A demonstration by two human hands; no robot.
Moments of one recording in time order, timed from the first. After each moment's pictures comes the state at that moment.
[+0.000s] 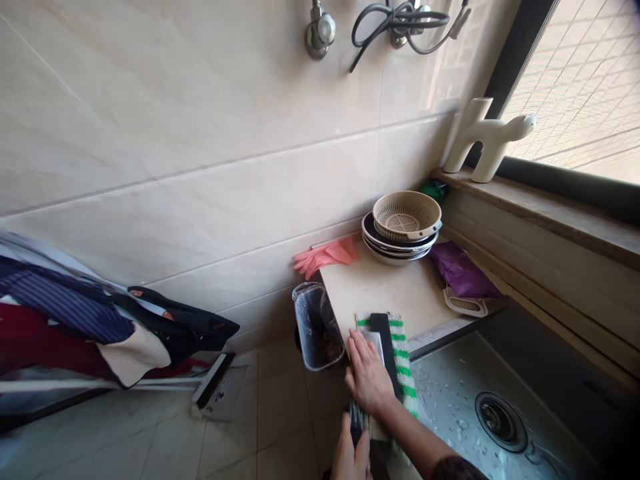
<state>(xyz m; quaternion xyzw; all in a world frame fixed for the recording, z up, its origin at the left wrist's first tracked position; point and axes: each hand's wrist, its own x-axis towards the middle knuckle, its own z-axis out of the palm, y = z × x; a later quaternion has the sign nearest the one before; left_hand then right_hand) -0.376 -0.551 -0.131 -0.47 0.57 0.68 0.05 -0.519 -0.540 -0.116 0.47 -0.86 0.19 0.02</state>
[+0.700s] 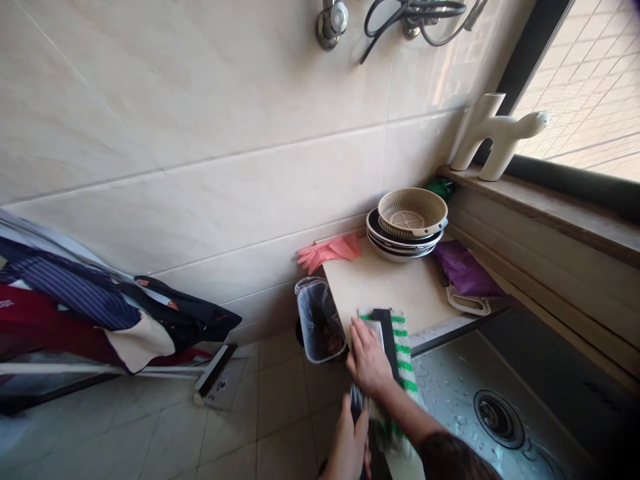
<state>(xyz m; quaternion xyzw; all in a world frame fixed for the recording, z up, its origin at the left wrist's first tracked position) -0.375 -0.550 -0.136 -0.45 0.58 0.68 0.06 -0.516 -0.543 -0.115 0.47 -0.86 0.20 -0.01</state>
